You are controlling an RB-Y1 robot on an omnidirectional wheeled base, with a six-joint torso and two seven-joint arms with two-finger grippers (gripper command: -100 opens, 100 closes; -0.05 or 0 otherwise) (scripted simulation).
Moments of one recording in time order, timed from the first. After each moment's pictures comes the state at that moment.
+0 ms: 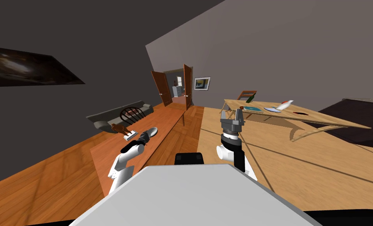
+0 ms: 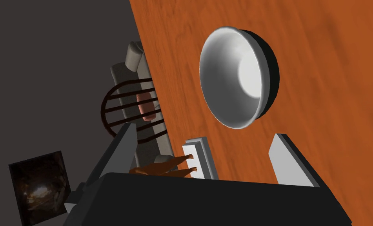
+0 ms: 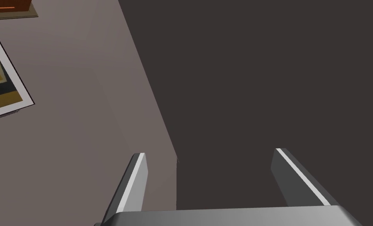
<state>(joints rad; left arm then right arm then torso) 0.26 0.20 0.47 -1.82 0.32 0.63 -0.08 0.49 0.01 -0.02 -2.25 0.01 -0.65 -0.13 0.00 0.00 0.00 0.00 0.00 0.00</state>
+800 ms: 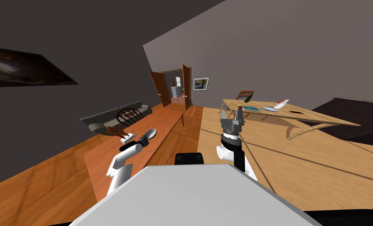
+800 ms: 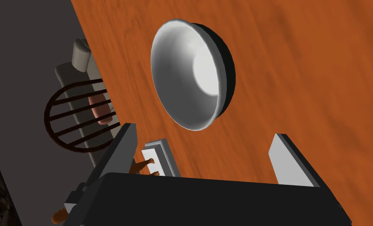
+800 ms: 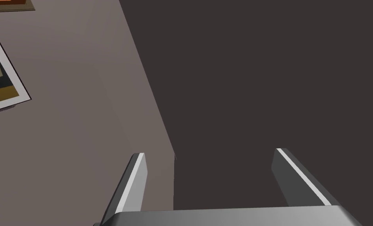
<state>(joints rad) 0.21 0.22 0.54 -1.73 0.35 0.83 -0.09 0.49 0.01 -0.02 -2.25 0.01 -0.65 -0.13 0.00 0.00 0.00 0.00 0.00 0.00</state>
